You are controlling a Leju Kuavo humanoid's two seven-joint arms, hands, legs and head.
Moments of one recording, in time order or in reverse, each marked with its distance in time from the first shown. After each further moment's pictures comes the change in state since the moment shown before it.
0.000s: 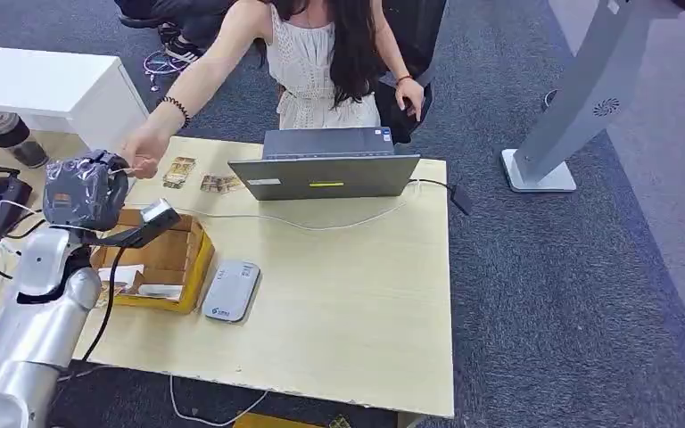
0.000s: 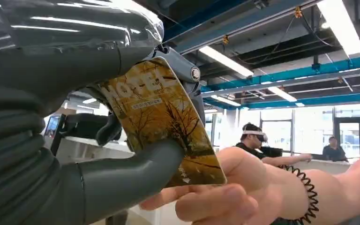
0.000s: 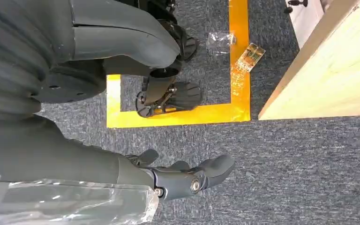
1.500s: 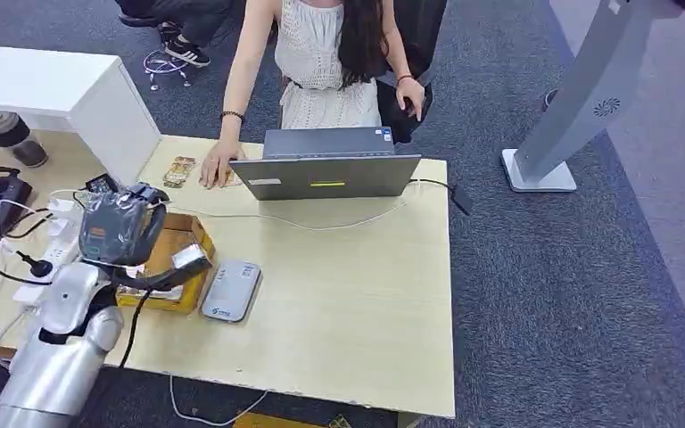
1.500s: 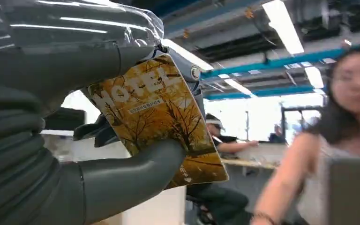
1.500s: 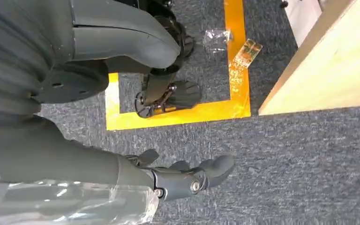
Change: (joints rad) left arm 0.199 -0.039 -0.092 -0.267 -0.032 -0.097 -0.032; right arm 0.021 0.000 0.018 0.000 -0.072 -0.014 -0.032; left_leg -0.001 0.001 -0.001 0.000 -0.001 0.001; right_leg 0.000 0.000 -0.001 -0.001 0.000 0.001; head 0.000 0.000
